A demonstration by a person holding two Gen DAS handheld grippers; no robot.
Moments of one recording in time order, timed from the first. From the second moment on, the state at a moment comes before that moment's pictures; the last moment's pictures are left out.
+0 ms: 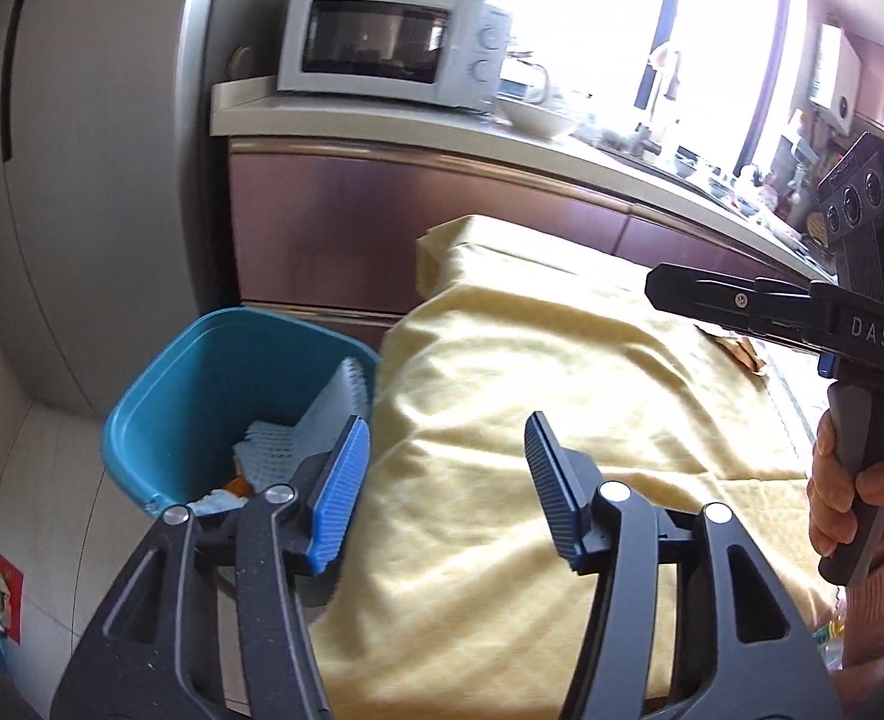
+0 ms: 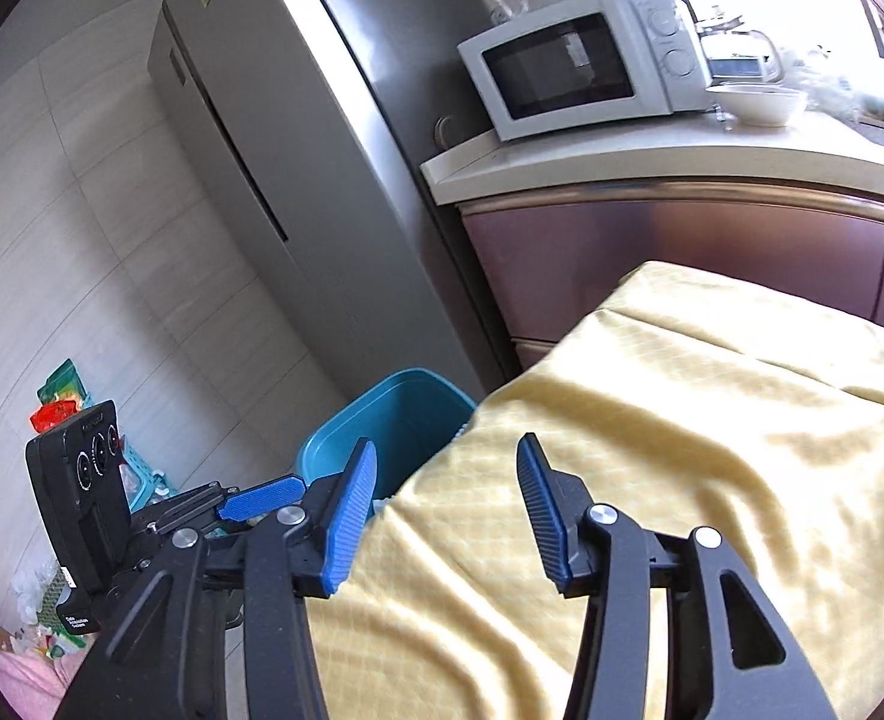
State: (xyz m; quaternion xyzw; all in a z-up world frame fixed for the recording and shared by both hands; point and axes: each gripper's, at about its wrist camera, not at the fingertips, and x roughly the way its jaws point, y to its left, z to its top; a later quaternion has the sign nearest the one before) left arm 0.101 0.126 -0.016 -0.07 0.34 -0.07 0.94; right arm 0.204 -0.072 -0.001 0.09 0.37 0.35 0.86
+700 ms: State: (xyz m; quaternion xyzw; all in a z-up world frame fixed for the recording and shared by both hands) left arm 0.156 -0.073 -0.015 0.01 0.35 -0.26 0.90; right arm 0.183 -0.285 -0.013 0.15 0.34 0.15 0.92
